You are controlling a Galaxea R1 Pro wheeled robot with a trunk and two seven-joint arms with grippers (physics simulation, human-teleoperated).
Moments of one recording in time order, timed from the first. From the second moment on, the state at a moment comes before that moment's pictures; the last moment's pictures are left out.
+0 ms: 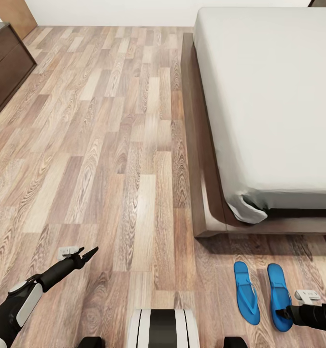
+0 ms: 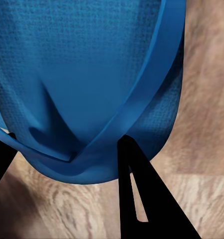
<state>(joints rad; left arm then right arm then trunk) -0.47 0.31 0.13 -0.76 0.44 0.07 -0.77 -0.50 -0.64 0.48 -0.50 -0.60 0.42 0.44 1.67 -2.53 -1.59</state>
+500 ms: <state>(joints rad) -0.47 0.31 0.13 -0.76 0.44 0.07 -0.77 -0.50 -0.64 0.47 -0.50 -0.60 0.42 0.44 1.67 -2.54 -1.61</state>
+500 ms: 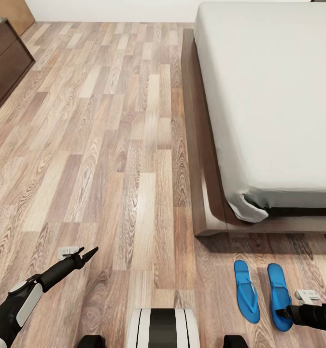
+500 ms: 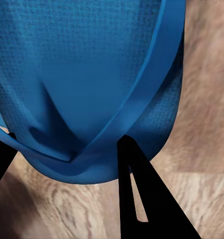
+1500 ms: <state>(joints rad) -0.47 0.29 0.13 -0.76 0.44 0.07 -0.77 -0.50 -0.64 0.47 -0.62 -0.60 0.52 0.30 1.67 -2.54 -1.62</state>
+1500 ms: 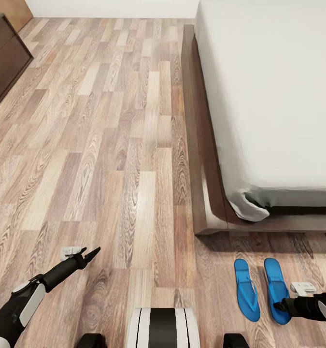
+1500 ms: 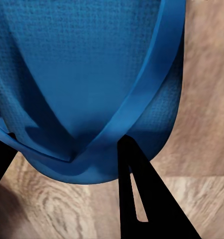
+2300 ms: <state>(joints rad) -0.47 0.29 0.13 -0.76 0.44 0.07 -0.77 -0.50 -0.64 0.47 -0.62 -0.60 0.52 0.30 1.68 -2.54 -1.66</state>
